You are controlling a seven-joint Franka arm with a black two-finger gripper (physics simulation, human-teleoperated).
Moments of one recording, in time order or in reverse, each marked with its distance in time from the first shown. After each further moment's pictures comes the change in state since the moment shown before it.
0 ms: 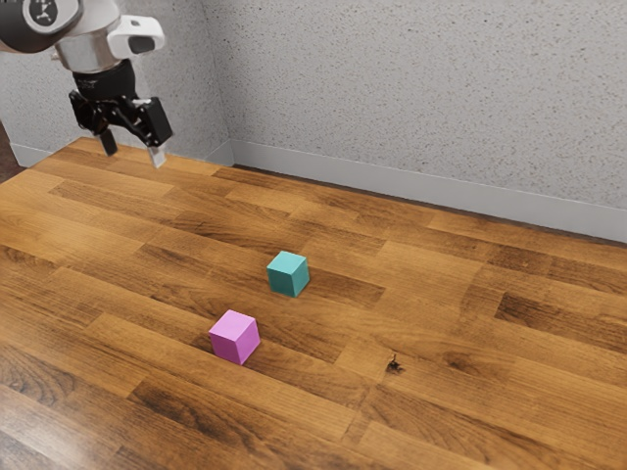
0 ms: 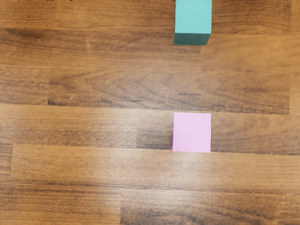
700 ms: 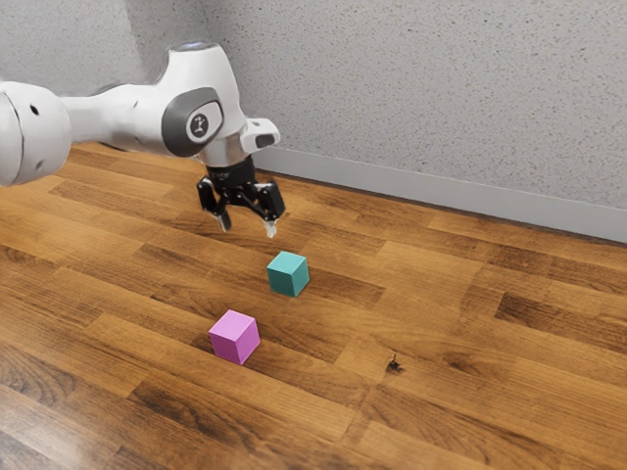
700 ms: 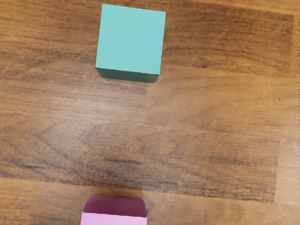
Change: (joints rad) arm -0.057 0.469 -0.028 0.042 -0.139 0.387 -0.117
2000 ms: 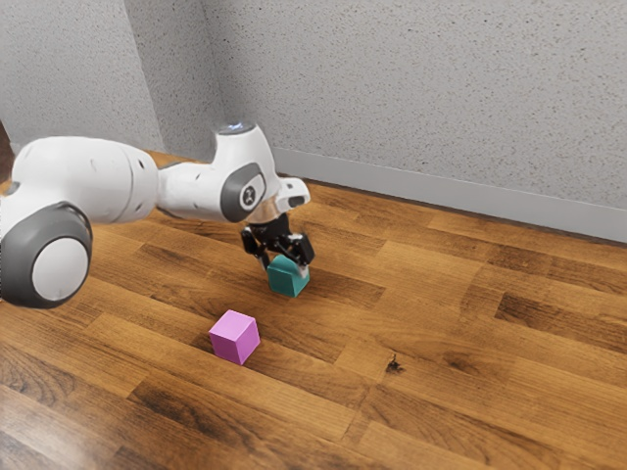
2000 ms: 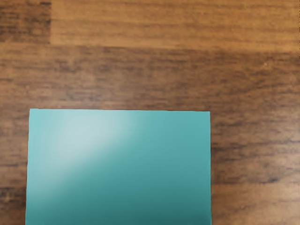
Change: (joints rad) arm 0.075 0.413 -0.039 0.216 -0.043 0.219 0.176
